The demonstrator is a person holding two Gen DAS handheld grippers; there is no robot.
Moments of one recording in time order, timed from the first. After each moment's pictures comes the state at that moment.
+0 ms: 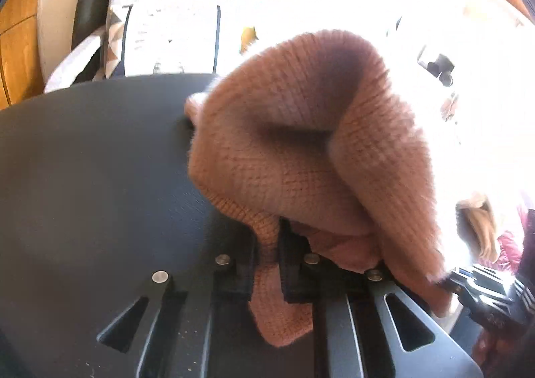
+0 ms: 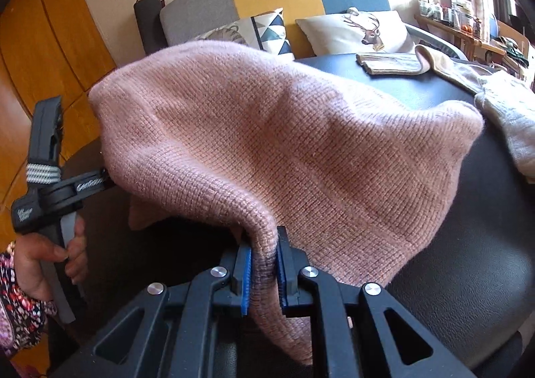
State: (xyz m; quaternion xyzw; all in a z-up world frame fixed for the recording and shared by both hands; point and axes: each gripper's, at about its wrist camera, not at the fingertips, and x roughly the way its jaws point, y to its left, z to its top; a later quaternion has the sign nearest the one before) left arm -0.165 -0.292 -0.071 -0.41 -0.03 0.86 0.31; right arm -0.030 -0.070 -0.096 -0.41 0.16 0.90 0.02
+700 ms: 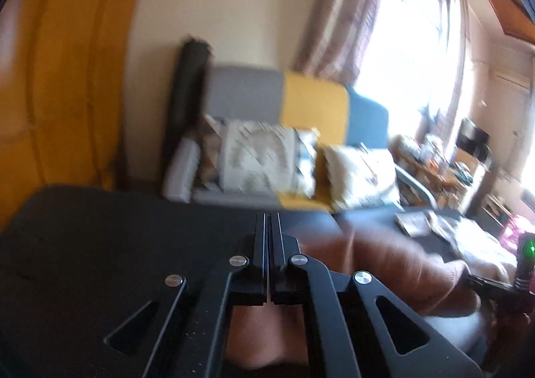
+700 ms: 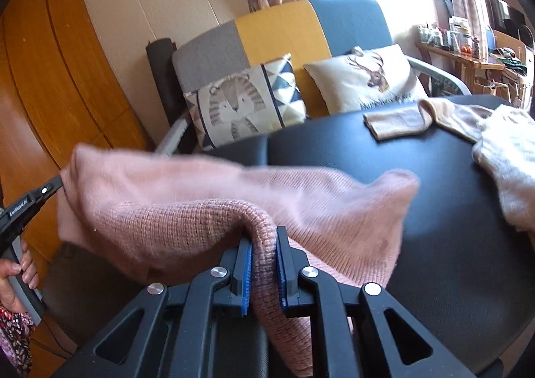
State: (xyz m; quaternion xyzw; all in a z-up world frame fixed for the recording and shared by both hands) left arm -0.150 -0.469 0.096 -0.21 -0.06 0.96 0.16; right arm -0.046 -0.061 -0.014 -0.33 0.17 0.93 0.00
